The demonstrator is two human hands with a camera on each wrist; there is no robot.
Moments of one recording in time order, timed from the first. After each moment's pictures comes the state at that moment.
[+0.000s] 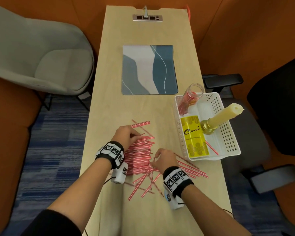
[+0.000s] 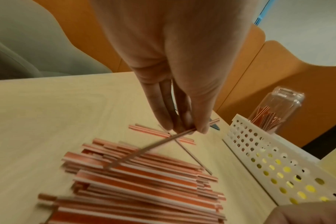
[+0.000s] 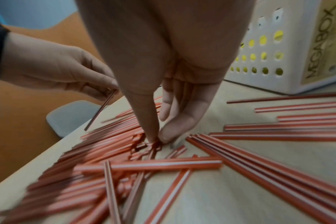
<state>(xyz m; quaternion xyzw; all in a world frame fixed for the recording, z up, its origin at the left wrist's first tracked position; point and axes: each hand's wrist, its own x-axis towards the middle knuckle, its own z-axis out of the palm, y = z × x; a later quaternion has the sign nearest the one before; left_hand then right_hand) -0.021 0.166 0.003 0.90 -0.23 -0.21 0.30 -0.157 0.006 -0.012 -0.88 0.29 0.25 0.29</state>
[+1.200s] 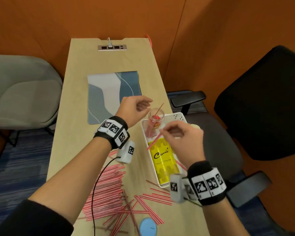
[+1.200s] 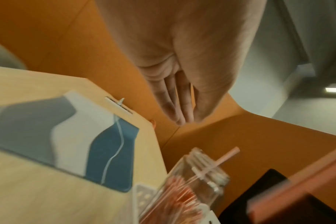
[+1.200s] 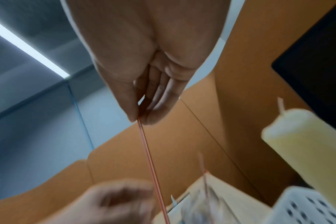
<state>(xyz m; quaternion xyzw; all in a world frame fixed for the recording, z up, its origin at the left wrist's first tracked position) 0.063 -0.031 0.131 0.80 -0.34 -0.11 0.48 -0.128 -0.139 0.176 -0.82 0.19 -0.21 0.49</state>
